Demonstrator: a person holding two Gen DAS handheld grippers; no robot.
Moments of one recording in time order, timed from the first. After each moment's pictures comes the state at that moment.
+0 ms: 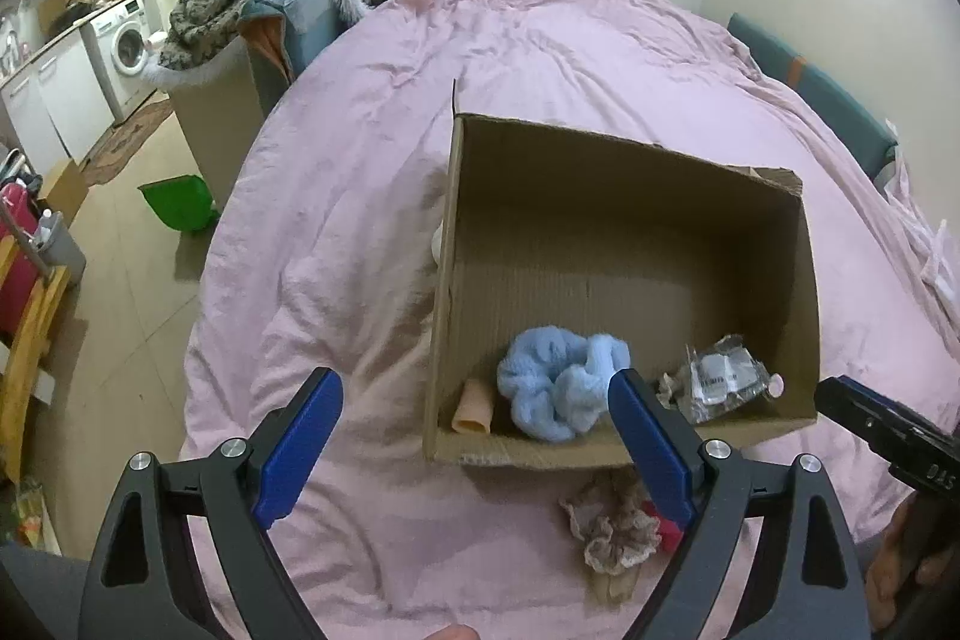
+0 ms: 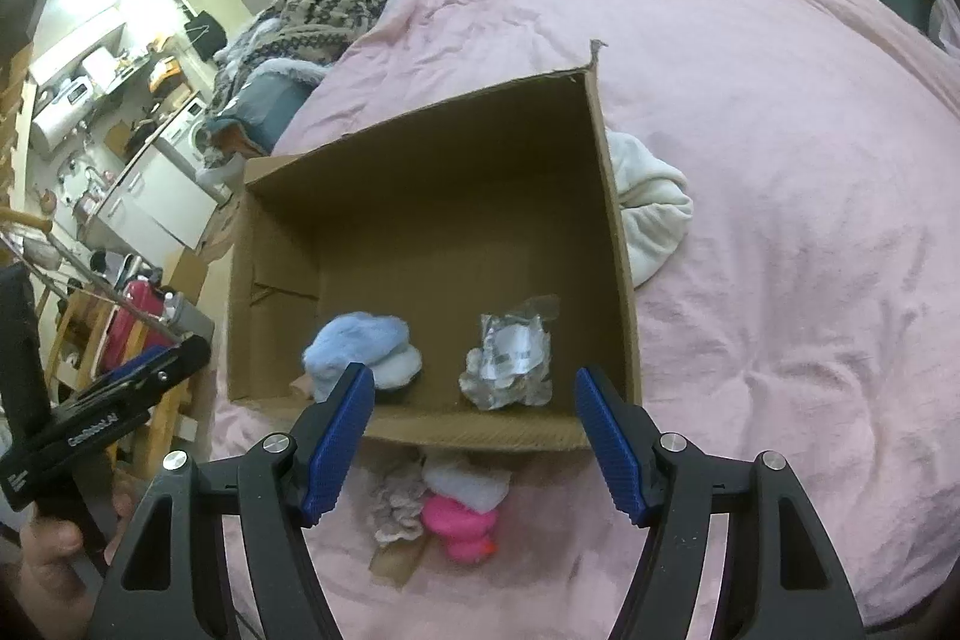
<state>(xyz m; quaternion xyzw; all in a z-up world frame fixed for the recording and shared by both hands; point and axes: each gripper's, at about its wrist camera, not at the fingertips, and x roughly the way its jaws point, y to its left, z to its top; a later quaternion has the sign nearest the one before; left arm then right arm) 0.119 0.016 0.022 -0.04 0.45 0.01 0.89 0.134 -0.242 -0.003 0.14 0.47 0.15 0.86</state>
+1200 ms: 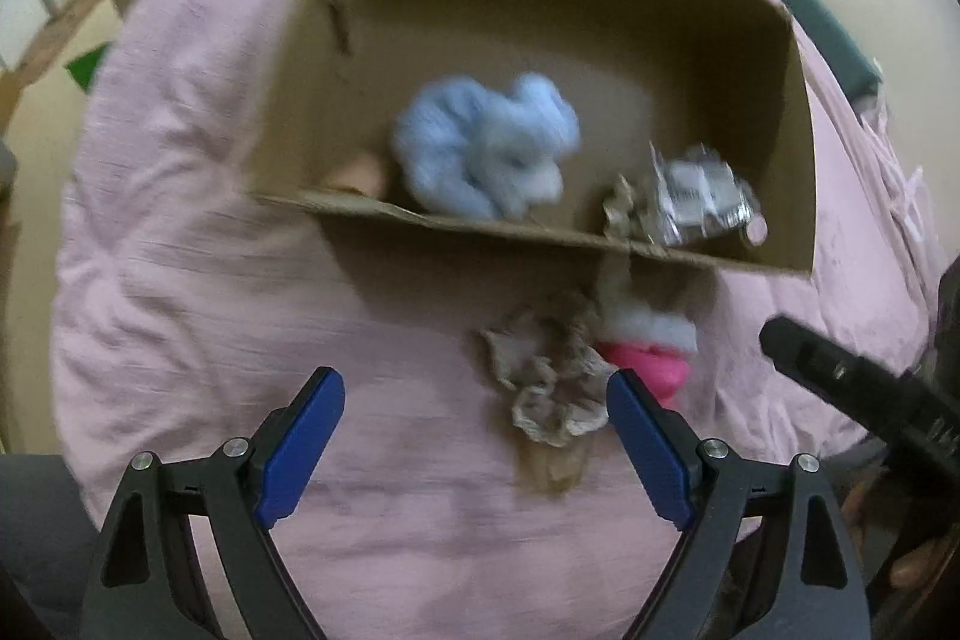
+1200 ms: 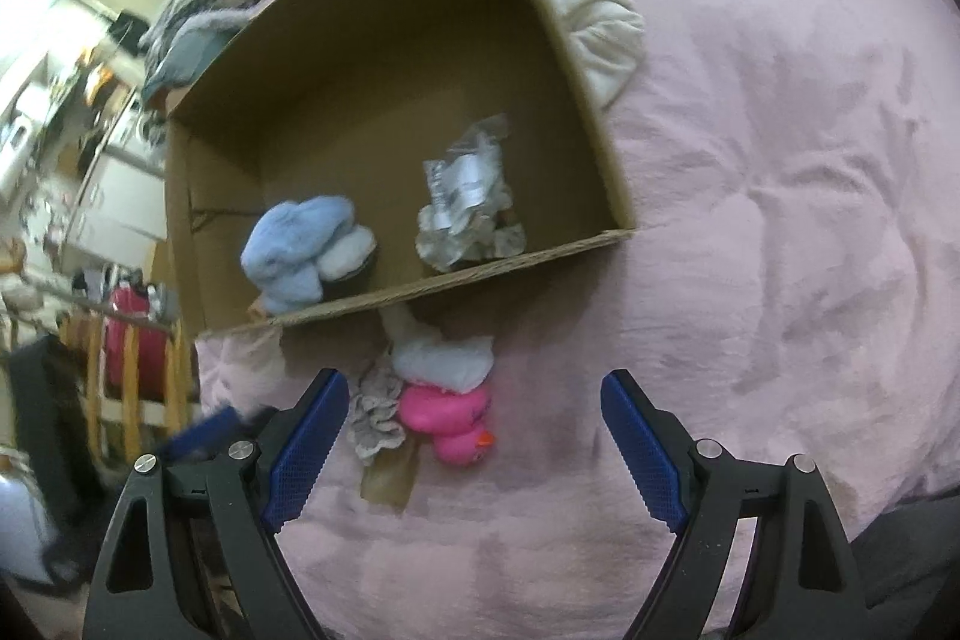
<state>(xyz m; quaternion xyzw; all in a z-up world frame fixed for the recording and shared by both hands) 0.101 -0.024 -0.069 -0.10 0.60 -0.07 0.79 0.115 -0.245 -0.064 0.22 0.57 0.10 0.78</state>
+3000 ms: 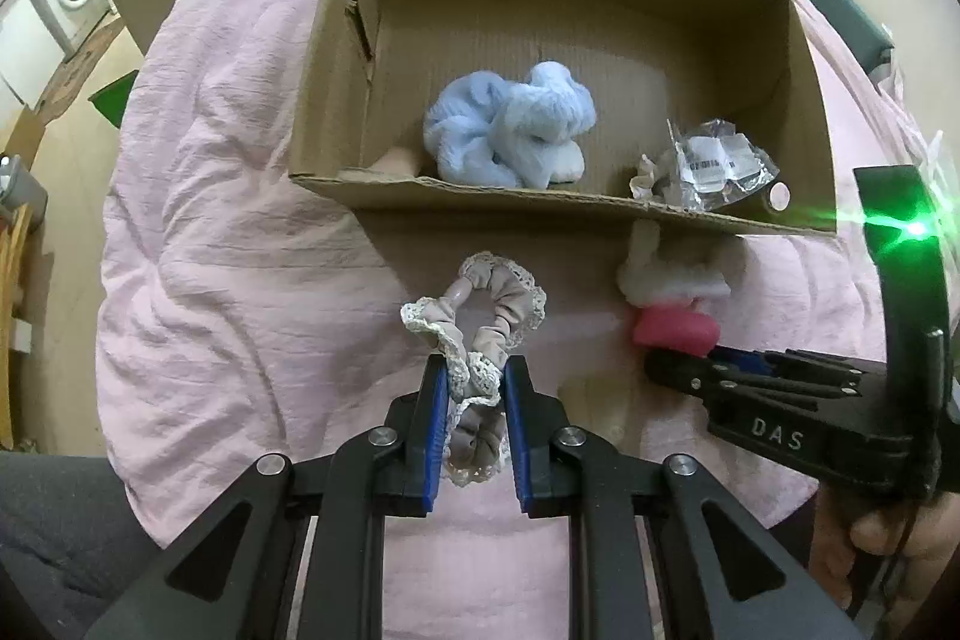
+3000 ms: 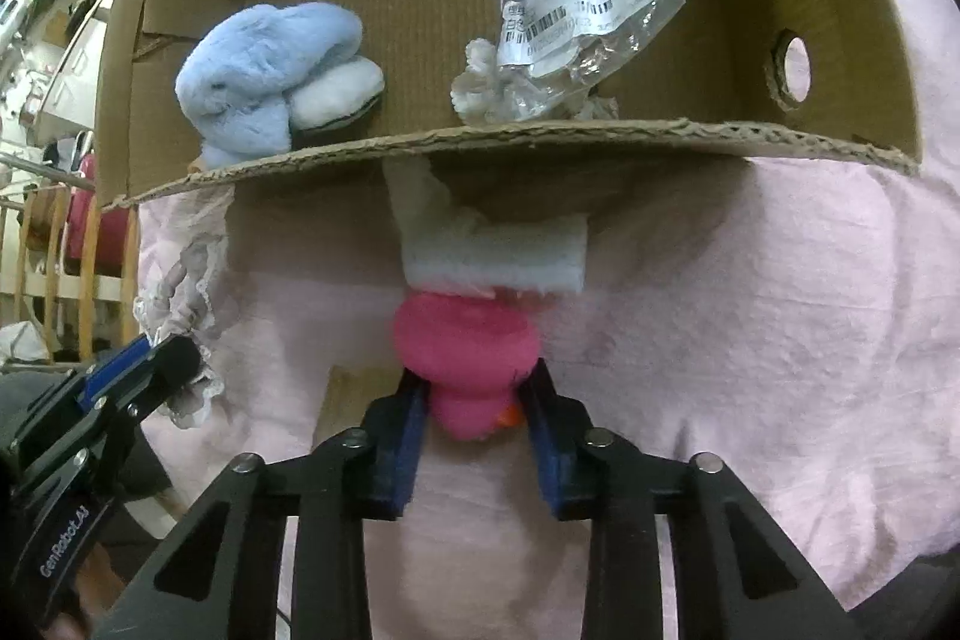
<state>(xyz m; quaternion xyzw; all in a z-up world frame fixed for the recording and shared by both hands) 0.087 -0.012 -0.056 -0.04 0.58 -0.03 0.81 0.133 -0.180 -0.116 0.09 0.67 0.15 0.72</state>
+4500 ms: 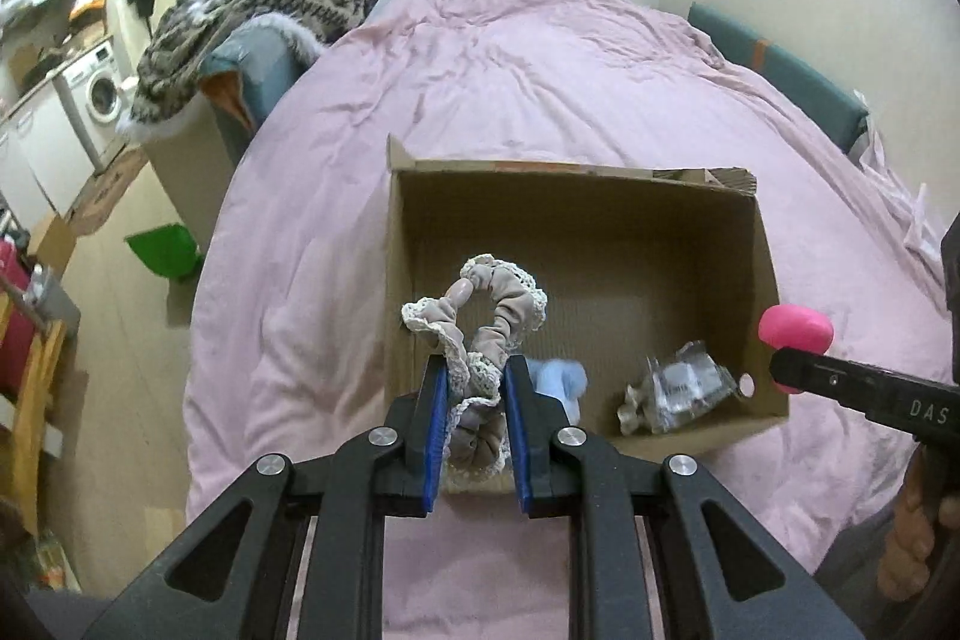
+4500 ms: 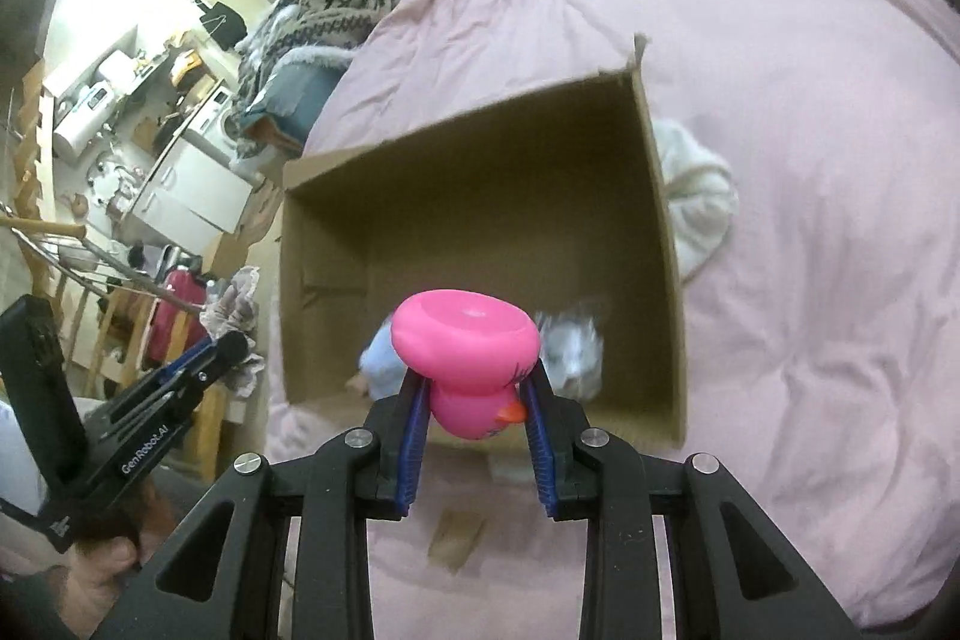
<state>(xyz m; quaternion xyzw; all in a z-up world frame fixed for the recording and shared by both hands) 0.136 -0.003 0.051 0.00 0.43 -0.03 0.90 0.154 -0.243 0.011 0.18 0.50 0.19 0.82</state>
